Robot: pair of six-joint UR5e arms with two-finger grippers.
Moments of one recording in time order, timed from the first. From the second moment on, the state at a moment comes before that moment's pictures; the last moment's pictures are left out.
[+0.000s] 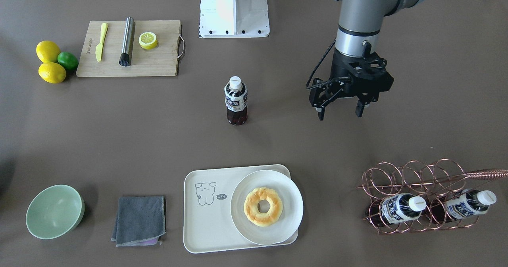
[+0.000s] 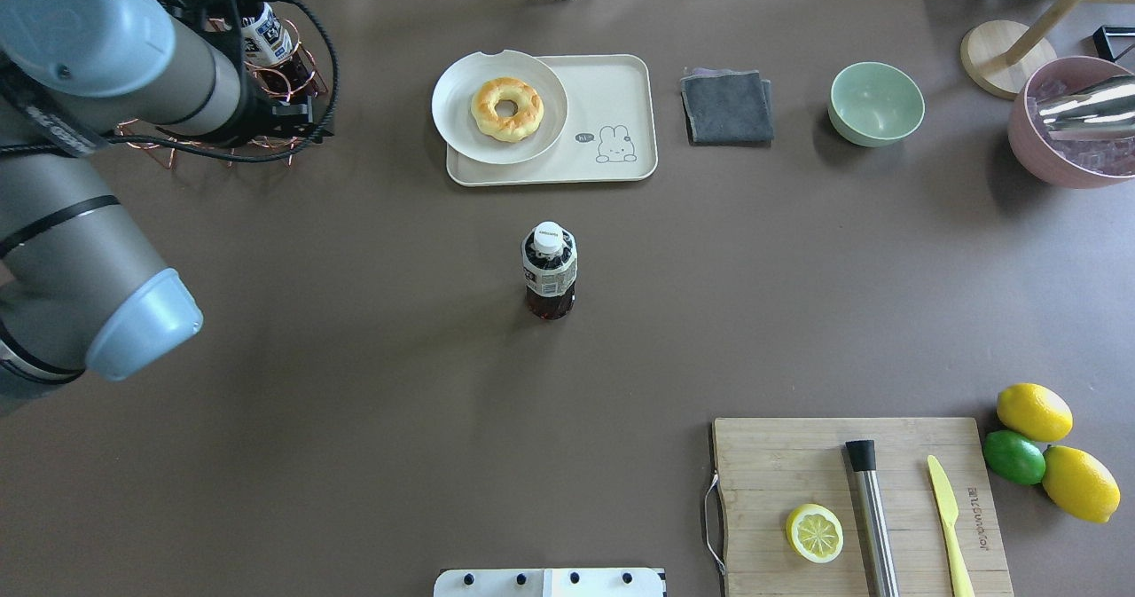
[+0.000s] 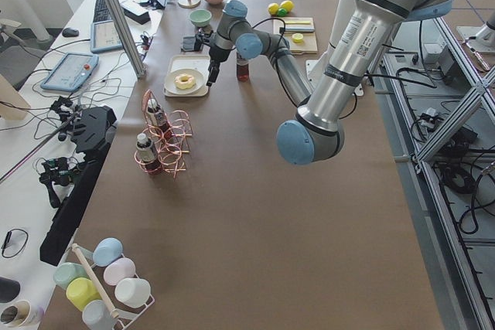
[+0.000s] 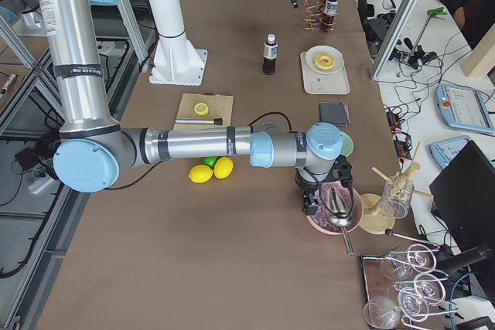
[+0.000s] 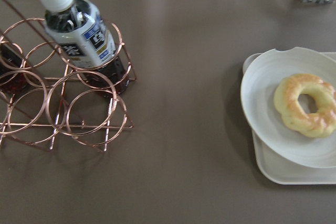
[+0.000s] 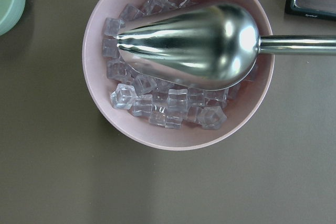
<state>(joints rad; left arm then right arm) -0.82 -2.04 -1.93 -1.53 -1.75 -1.05 1.54 -1.43 1.53 -1.62 2.37 -0.09</state>
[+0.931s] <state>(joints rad) -1.44 -1.72 -1.83 -1.53 -2.12 -0.10 1.52 -1.41 1.60 -1.62 2.40 0.01</state>
